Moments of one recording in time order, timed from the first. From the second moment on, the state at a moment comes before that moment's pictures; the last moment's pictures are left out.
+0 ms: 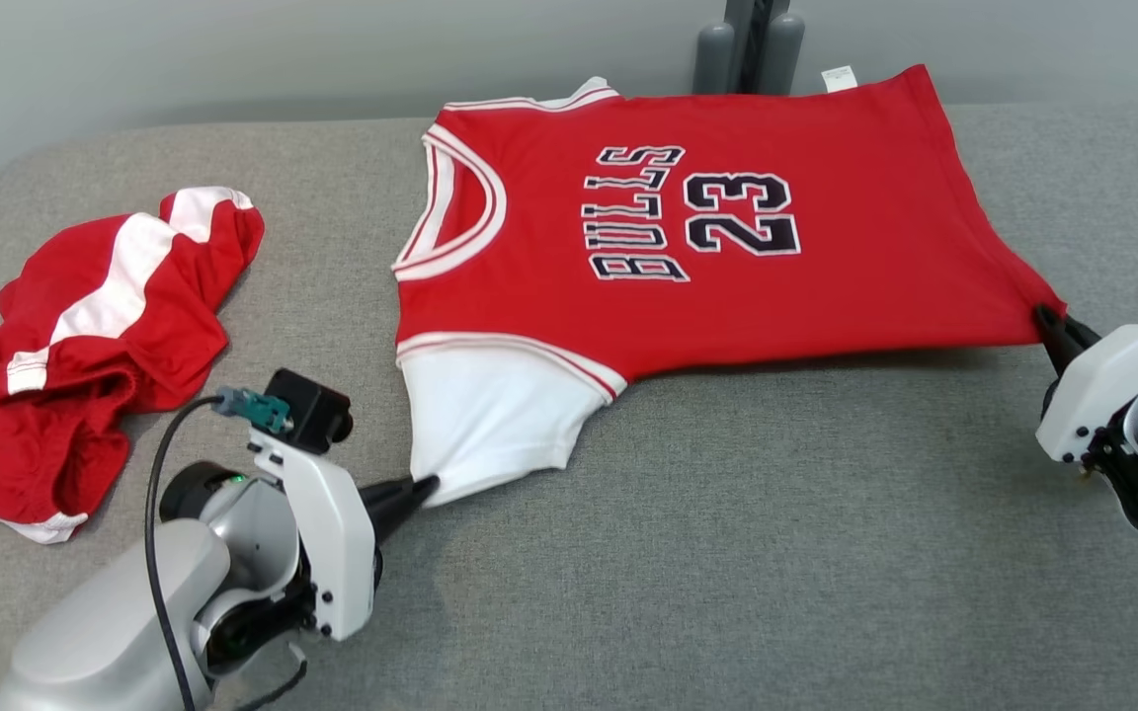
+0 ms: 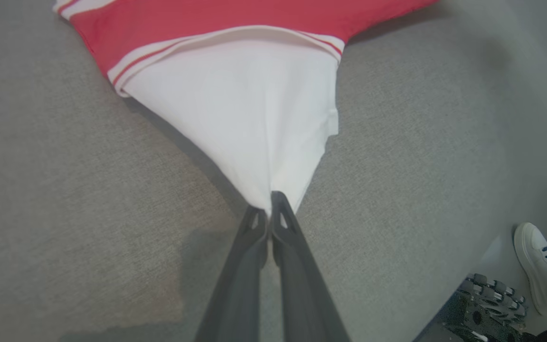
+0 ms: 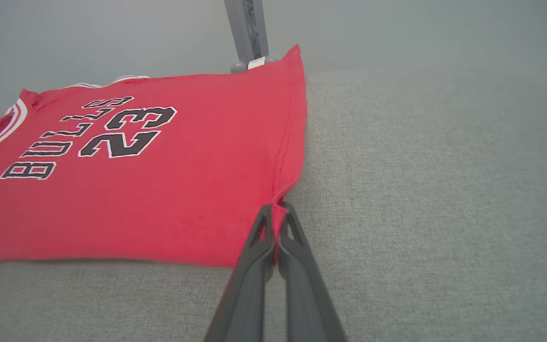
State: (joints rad) left arm -0.61 0.51 -0.93 0.36 -1.04 -0.13 0.31; right arm -0.84 -0.42 0.76 1.06 0.93 0.13 -0.10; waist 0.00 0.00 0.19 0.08
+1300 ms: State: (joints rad) left arm -0.22 0.81 -1.00 -0.18 -1.45 -0.11 0.48; right arm -0.39 -0.73 0.79 0.59 1.45 0.13 0.60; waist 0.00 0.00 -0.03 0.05
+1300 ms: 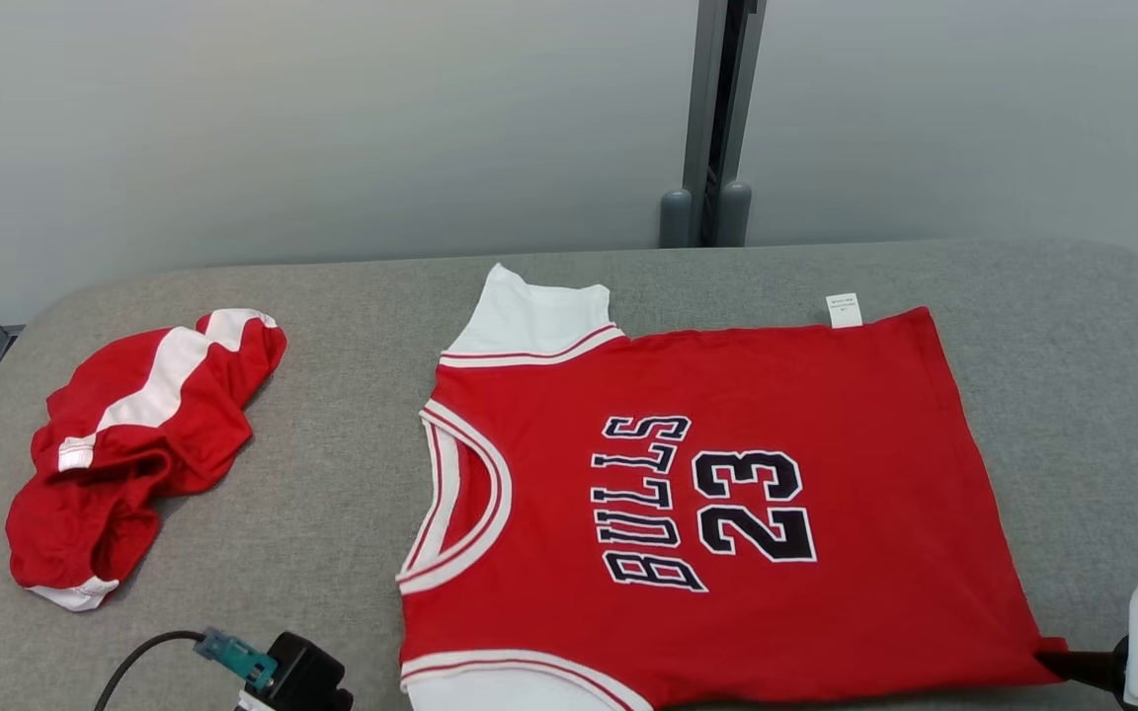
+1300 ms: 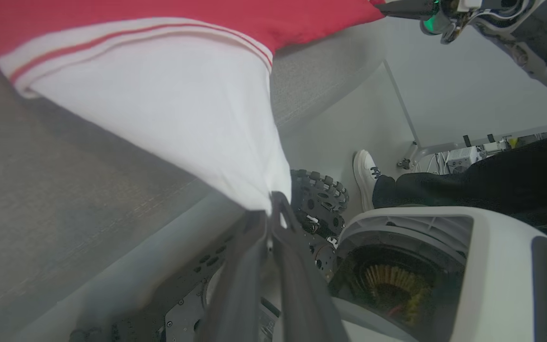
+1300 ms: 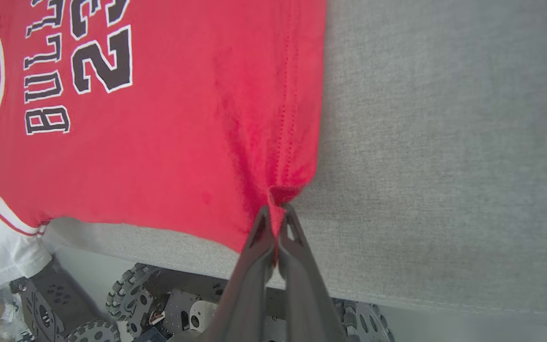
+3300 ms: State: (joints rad) left arm -0.46 0.64 -0.79 0.07 -1.39 -0.12 0.23; right arm -0.57 -0.59 0.55 0.64 1.27 0.13 0.54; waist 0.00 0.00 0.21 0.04
